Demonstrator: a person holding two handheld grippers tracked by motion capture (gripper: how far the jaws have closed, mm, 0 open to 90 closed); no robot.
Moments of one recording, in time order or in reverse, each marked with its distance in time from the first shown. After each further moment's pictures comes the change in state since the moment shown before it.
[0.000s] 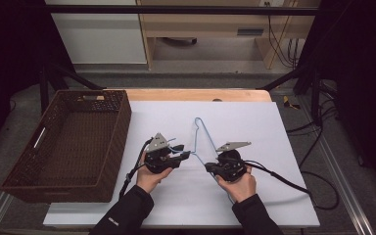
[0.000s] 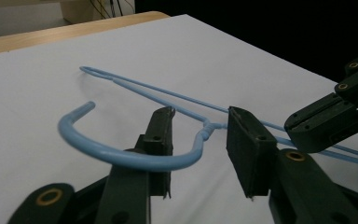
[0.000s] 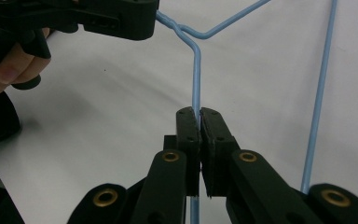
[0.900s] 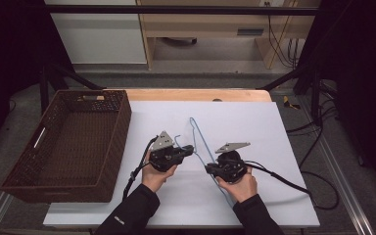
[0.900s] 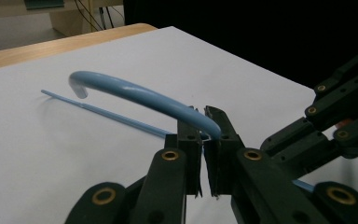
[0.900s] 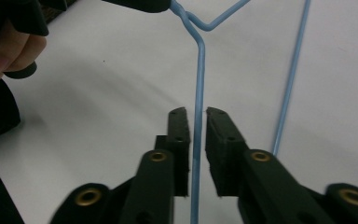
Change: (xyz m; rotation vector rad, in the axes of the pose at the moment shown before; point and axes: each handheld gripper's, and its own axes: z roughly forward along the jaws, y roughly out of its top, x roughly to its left) left arm -0.012 0.012 0.005 -0.025 -0.029 0.016; right arm 0.000 -0.001 0.000 0.016 -0.004 -0.047
